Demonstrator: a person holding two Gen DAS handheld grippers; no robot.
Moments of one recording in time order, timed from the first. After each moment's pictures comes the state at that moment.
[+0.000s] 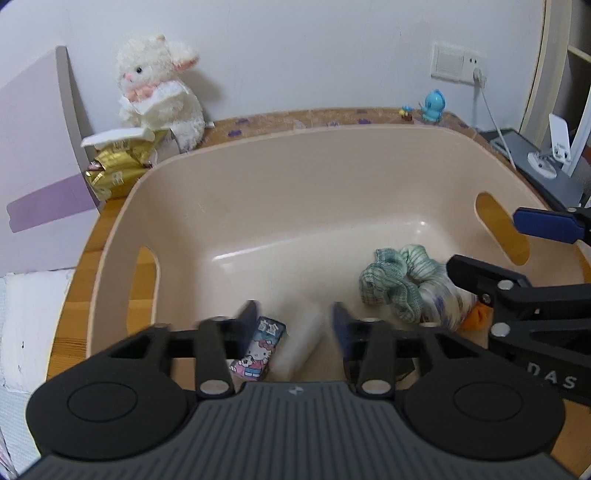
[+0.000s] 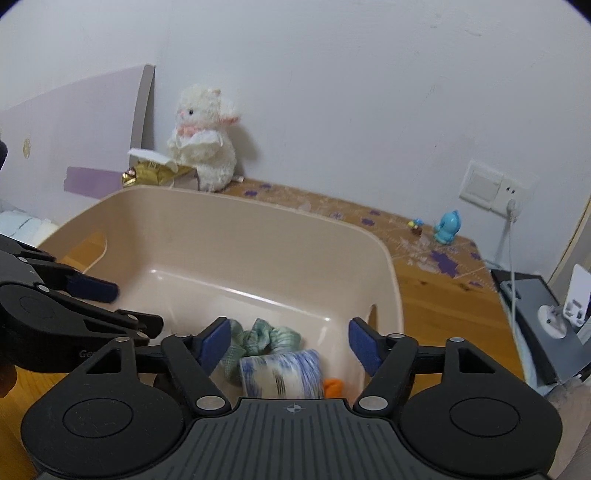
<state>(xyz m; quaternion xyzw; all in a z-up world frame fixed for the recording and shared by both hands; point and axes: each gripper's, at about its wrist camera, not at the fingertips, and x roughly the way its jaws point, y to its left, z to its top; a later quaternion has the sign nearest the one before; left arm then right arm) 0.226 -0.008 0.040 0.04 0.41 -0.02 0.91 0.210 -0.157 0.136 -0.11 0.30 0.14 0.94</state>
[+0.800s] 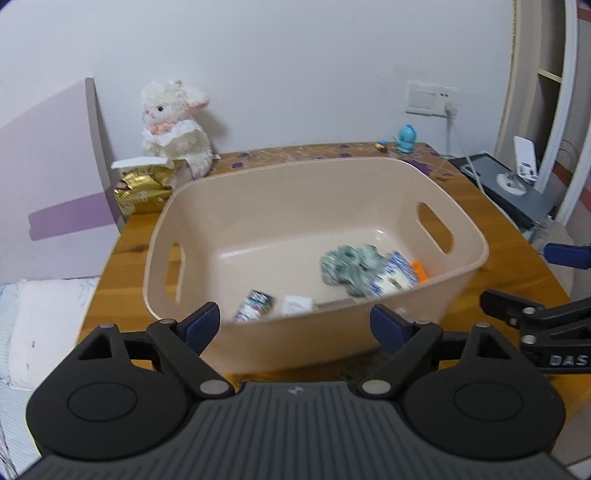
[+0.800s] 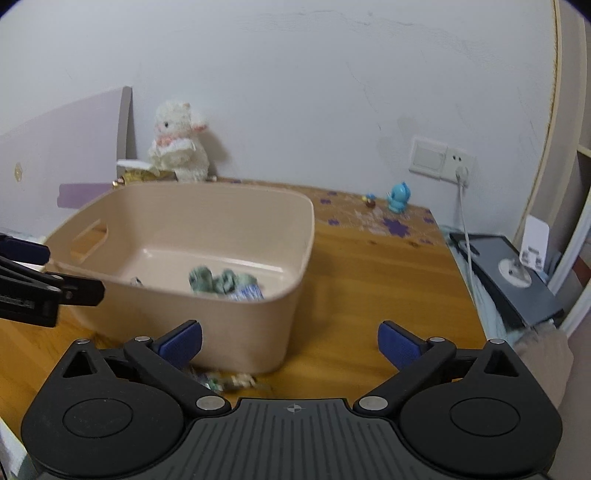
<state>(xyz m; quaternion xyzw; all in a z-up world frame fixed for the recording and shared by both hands) 0.132 -0.025 0.085 0.04 0.36 -0.03 0.93 0.138 -0.236 0.142 -0.07 0.31 0.11 0.94</state>
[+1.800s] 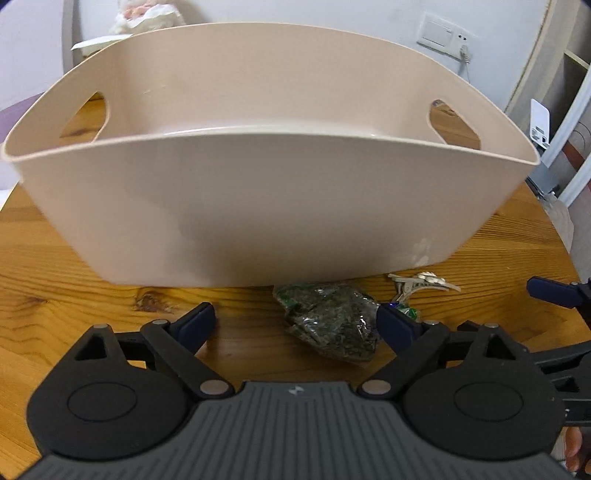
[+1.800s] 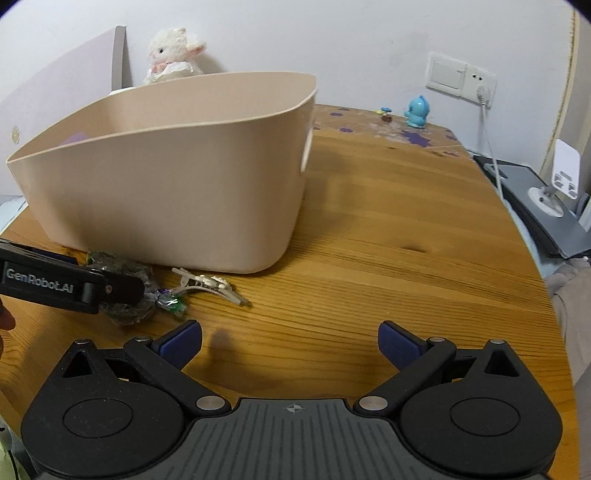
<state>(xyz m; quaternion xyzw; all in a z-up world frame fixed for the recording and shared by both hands) 0.166 -0.033 -0.022 -0.04 0.46 -0.03 0.89 0.155 -0.241 0.053 -0.05 0.39 0.13 0.91</state>
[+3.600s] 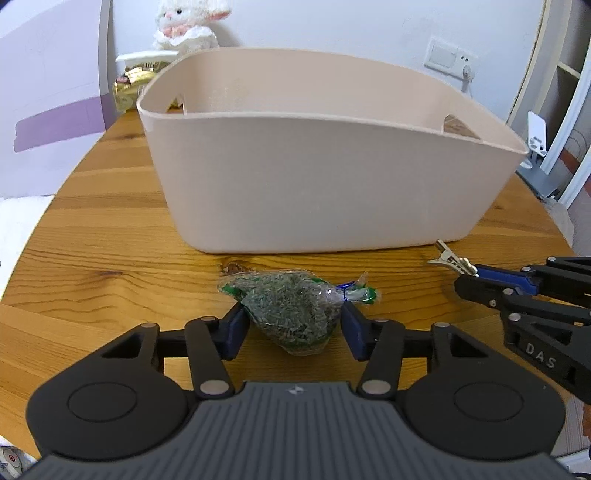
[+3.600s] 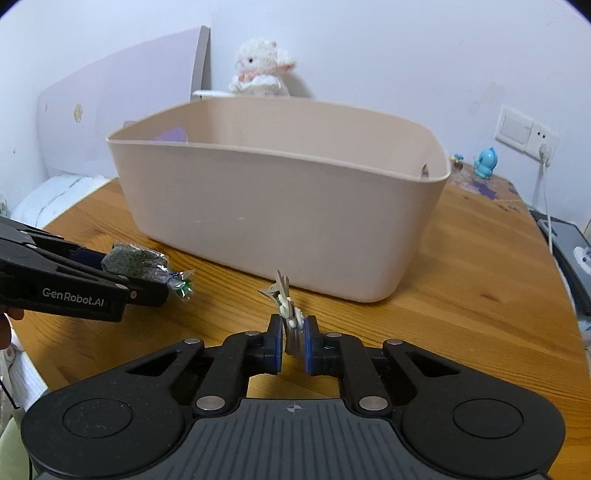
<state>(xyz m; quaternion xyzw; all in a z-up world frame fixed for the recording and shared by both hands) 0.109 0.012 0.000 -0.03 0.42 -0.03 0.91 0.123 -0.178 0.076 -0.10 0.35 0.21 0.91</state>
